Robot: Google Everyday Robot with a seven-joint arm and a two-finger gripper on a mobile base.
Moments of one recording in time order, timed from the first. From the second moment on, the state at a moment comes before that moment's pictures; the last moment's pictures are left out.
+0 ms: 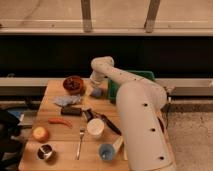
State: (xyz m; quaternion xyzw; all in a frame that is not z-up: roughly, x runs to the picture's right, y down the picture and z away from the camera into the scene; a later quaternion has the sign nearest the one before) arm -0.073 0.000 0.988 -0.32 -0.06 0.34 0.88
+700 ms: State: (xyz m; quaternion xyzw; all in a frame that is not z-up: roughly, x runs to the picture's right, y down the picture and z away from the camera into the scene) arm -0.081 -0.005 1.000 -0.33 -0.07 0.33 0.88
